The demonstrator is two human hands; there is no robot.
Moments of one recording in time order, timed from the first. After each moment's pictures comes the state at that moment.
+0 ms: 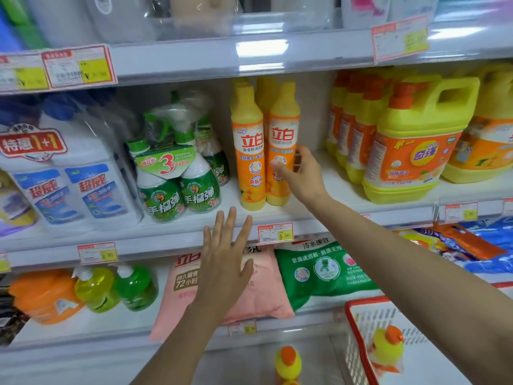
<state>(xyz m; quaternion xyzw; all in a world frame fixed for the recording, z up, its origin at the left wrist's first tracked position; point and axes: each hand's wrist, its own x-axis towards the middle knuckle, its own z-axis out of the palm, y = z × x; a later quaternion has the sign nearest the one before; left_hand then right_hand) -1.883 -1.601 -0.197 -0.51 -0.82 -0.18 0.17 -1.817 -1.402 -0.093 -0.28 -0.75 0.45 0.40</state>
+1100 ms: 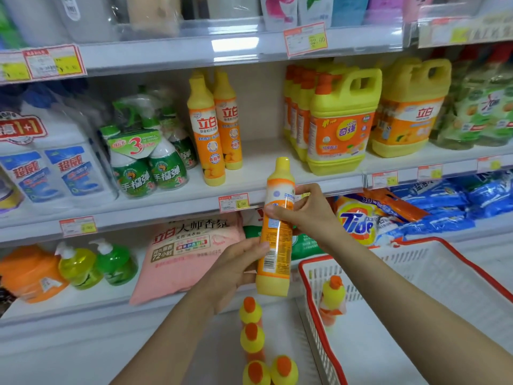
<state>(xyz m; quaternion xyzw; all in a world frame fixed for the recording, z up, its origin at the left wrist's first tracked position) -1.738 -1.632 -0.156 -0.35 -0.60 -0.54 -0.48 -1.631 -1.483 -0.117 -0.34 -0.71 0.55 0.29</state>
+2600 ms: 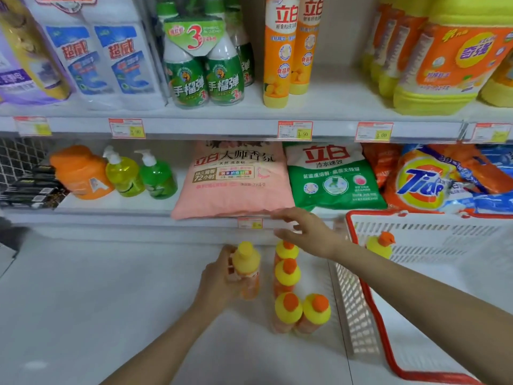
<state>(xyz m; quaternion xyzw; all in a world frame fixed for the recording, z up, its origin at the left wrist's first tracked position) -1.775 -1.757 -0.338 -0.30 -0.83 -0.41 -0.23 -1.683 -1.533 -0.277 -0.16 -0.91 0.39 0.03</state>
